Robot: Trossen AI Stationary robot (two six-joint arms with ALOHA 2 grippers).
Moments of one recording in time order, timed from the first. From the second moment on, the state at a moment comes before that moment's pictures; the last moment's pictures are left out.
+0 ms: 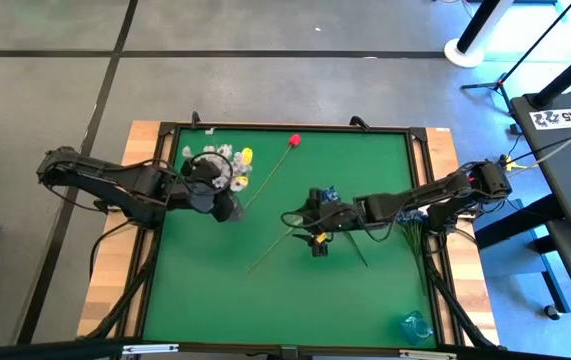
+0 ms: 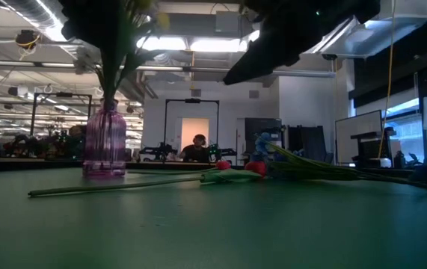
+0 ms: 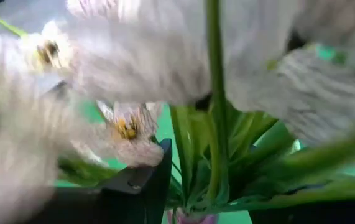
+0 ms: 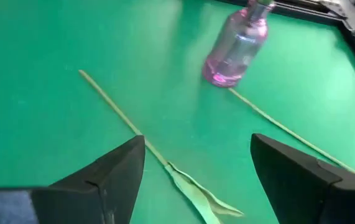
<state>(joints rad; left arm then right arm) -0.19 1.08 1.00 -0.88 -0.69 -0.76 0.18 1.57 0.99 -0.01 0.20 -0.07</state>
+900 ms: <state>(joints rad) -0.25 0.94 1.02 -1.07 -0.50 -0.75 0.18 1.51 0.99 -0.11 0.21 -0.05</state>
